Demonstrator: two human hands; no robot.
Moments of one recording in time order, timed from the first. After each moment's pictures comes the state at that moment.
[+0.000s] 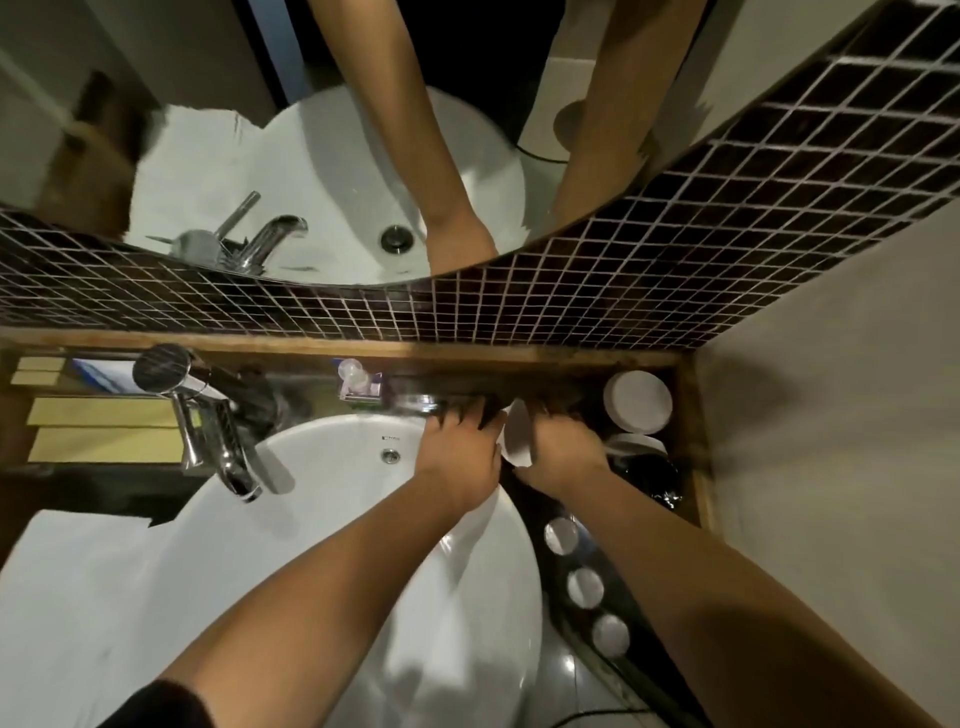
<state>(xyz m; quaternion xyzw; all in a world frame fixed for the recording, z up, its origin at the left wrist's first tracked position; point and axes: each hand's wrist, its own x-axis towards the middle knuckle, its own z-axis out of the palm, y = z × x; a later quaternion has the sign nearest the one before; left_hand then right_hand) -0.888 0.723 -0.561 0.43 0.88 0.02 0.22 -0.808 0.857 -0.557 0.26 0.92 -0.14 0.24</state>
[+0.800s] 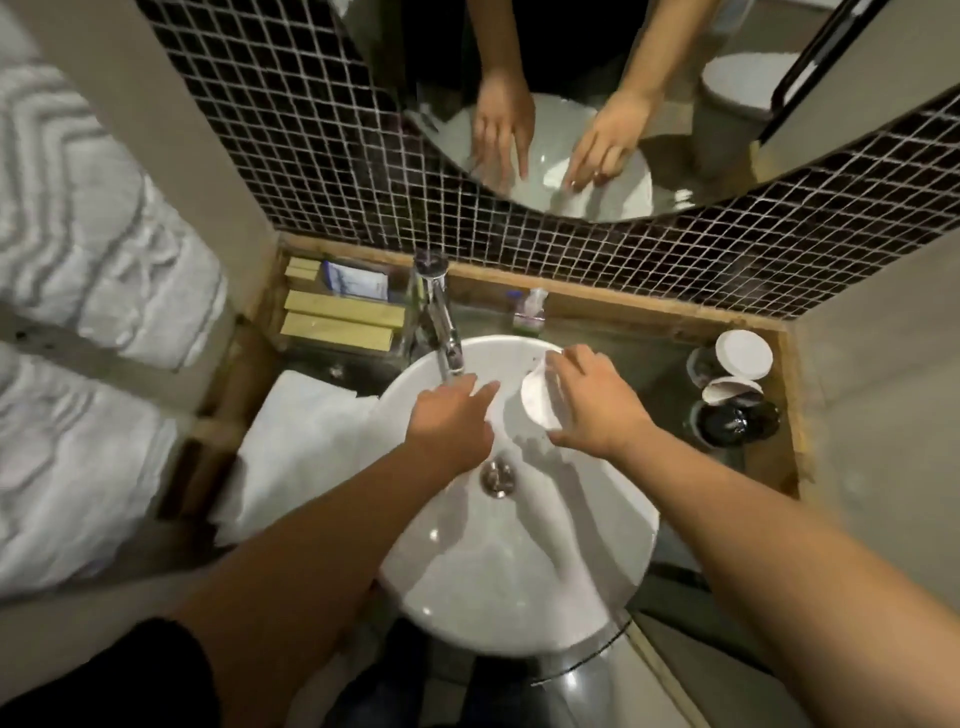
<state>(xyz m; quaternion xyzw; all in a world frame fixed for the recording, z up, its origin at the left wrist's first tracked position) -0.892 0.474 -0.488 0.35 0.91 0.06 0.20 -0.810 0.666 -0.449 0.11 0.98 -0.09 0.15</state>
